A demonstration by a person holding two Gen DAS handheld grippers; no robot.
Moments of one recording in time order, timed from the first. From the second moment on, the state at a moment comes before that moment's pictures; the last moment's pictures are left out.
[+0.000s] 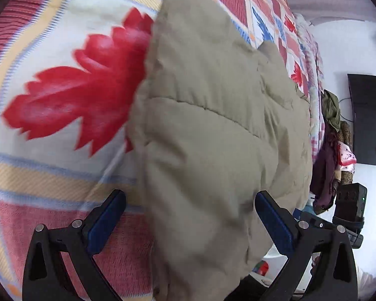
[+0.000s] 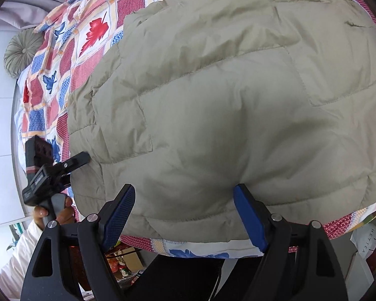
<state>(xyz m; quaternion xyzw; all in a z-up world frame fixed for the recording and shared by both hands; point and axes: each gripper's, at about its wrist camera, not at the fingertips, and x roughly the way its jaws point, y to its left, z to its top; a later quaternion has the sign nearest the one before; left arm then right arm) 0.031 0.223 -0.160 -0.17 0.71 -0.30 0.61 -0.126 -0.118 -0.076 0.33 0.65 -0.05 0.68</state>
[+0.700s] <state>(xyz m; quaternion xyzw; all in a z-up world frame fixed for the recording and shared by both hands) 0.033 0.139 -0.108 -0.12 0.70 -0.40 0.59 -0.112 -0.169 -0.046 0.25 0.60 -0.10 0.76</state>
